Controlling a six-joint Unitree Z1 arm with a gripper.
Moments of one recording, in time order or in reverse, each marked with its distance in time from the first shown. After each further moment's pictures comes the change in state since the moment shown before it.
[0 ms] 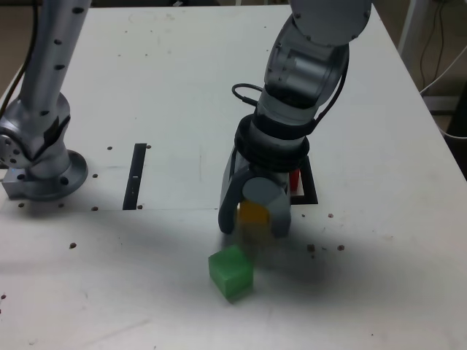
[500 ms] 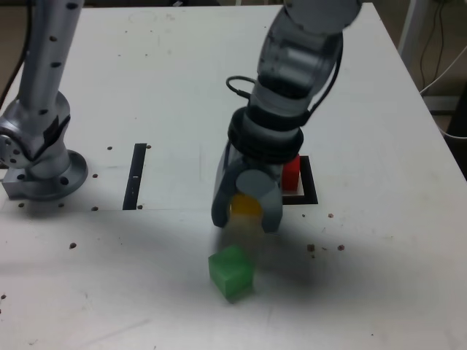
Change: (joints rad) arm 0.000 -0.045 0.015 0.022 -0.001 0.000
